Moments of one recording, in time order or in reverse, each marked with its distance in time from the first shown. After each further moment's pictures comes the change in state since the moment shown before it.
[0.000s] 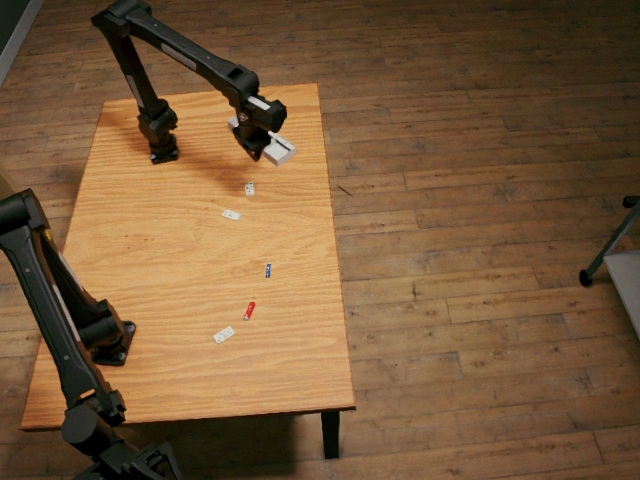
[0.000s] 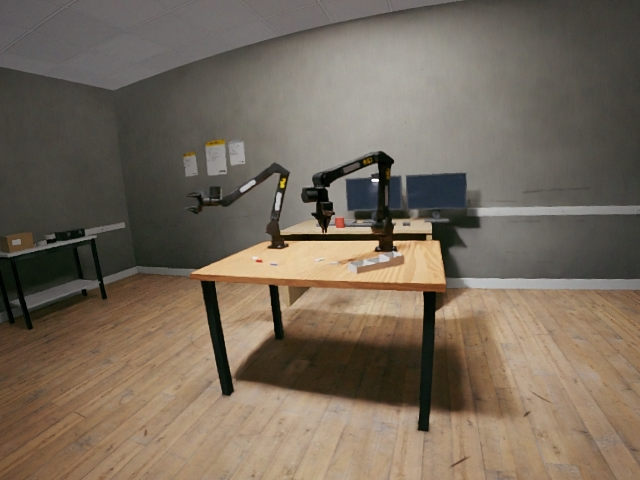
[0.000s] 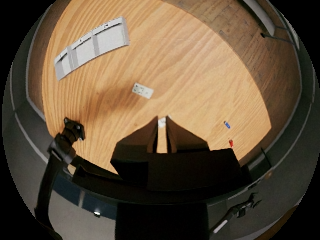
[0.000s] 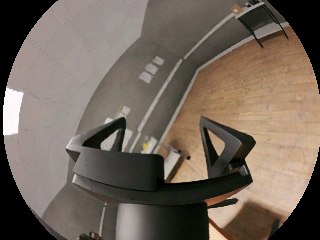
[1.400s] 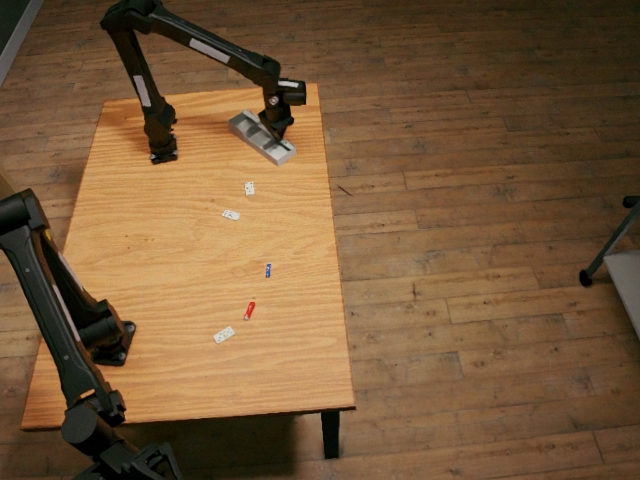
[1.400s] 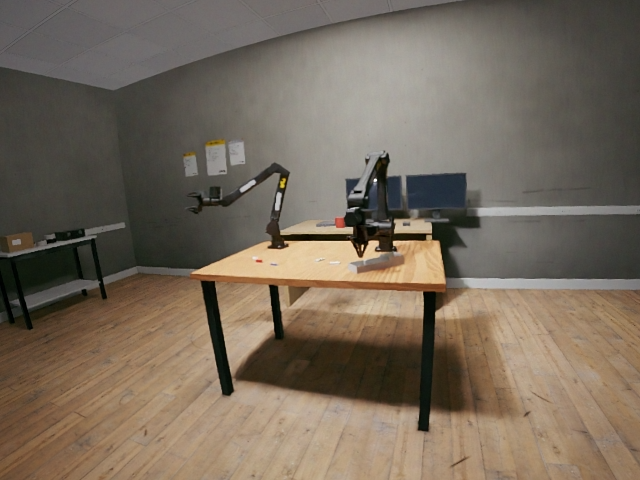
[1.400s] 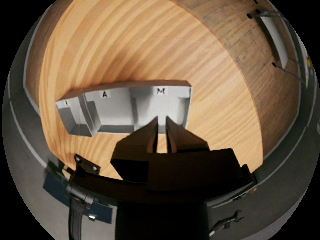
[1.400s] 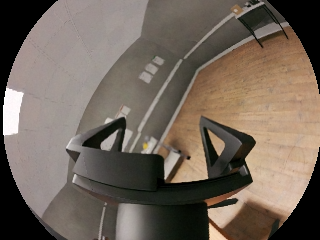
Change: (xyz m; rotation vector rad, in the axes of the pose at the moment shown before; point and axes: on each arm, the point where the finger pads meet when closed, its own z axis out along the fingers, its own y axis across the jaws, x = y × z) left arm -0.149 0.122 0.101 0.000 -0.007 -0.152; right arm 0.000 0.000 0.000 0.000 0.000 0.000
